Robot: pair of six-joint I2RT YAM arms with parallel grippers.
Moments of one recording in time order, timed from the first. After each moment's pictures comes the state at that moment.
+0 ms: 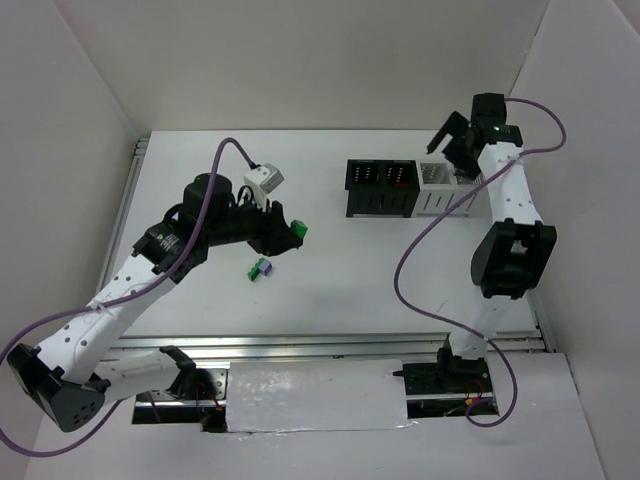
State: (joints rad) left arm -0.59 1.11 1.20 -0.52 0.43 -0.25; right arm -0.14 1.92 1.88 -0.79 0.04 0.57
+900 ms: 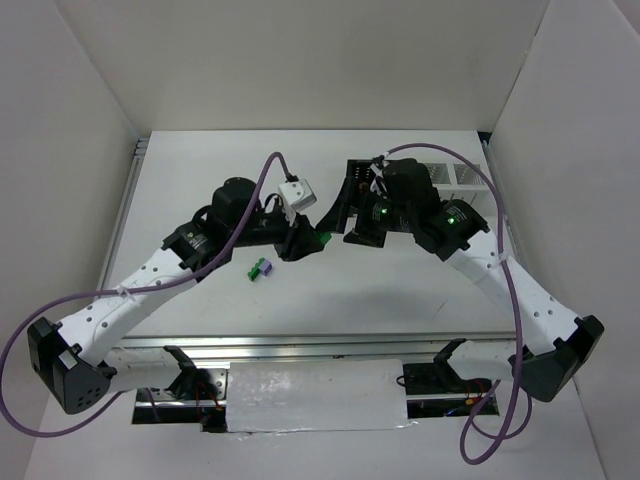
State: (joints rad) left arm -0.69 1.21 1.17 -0.35 0.46 0.02; right arm 0.64 1.23 1.37 -0.74 -0.28 0.86
